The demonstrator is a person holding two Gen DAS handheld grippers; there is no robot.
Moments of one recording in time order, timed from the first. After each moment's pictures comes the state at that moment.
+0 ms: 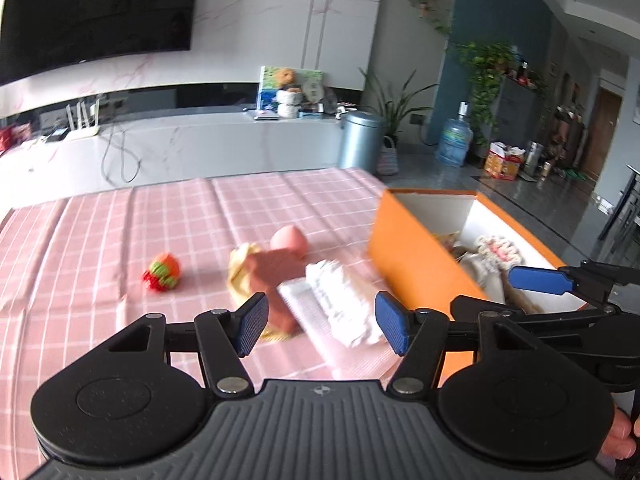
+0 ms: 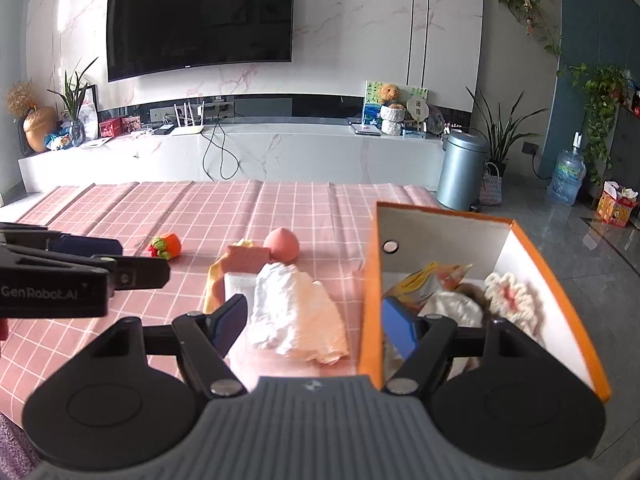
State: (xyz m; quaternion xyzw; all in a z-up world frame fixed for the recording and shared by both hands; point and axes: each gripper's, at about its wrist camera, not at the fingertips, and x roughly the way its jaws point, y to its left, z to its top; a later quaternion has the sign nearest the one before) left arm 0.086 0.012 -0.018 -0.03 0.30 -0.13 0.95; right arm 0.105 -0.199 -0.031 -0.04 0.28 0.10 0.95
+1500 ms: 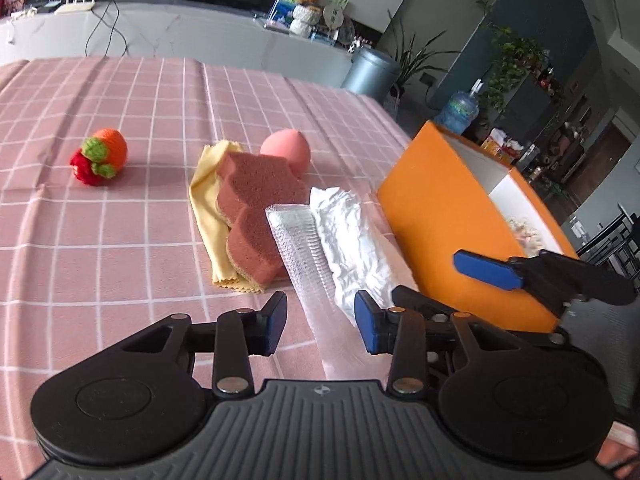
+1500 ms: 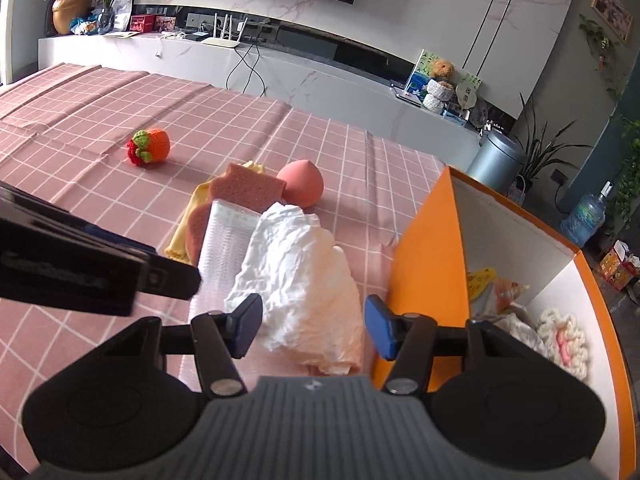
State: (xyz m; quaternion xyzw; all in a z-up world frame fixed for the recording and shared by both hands) left arm 0.171 0.014 -0.103 -0.15 0.41 -0.15 0.88; right arm 0.192 -0.153 -0.102 -0.19 0.34 0.13 0.91
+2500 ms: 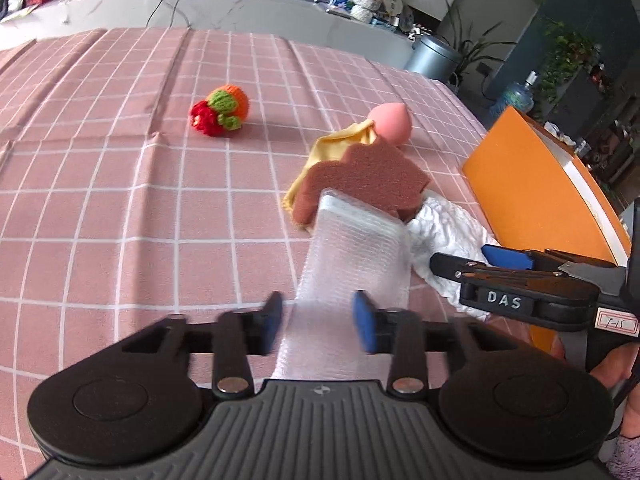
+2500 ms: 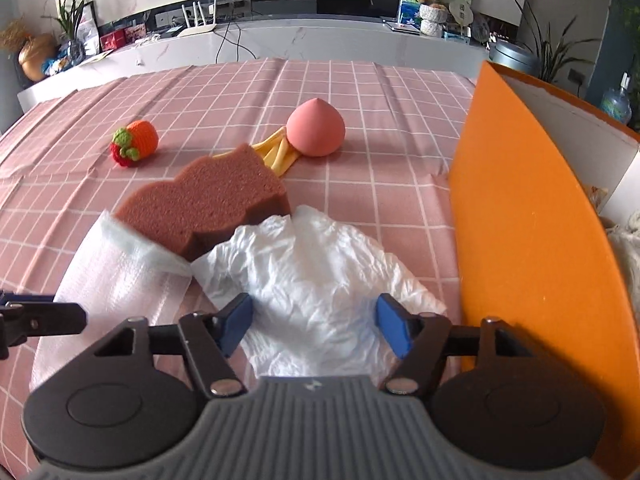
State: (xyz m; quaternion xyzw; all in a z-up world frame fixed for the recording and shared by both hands) left arm 0.129 0.072 -0.109 -0.13 0.44 -0.08 0.88; right arm 0.227 -0.142 -0.152 -0.06 0.42 0.13 0.90
